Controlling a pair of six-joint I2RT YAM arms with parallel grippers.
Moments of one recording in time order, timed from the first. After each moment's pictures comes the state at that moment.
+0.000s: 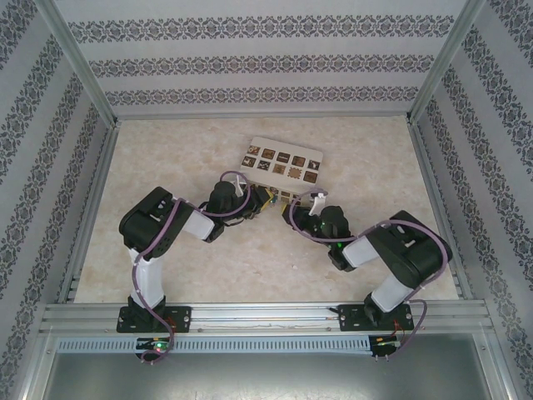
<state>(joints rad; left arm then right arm) -0.52 1.96 0.74 0.93 0.42 -1.34 0.55 1.60 0.28 1.06 -0.19 0.77</state>
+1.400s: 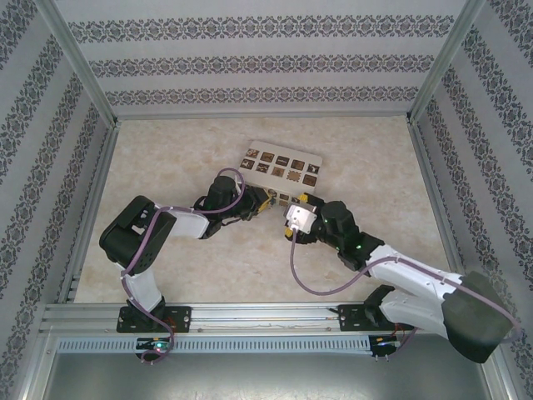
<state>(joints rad) -0.54 1.79 0.74 0.63 0.42 -1.40 0.67 1.08 0.43 0.17 -0.05 -0.66</state>
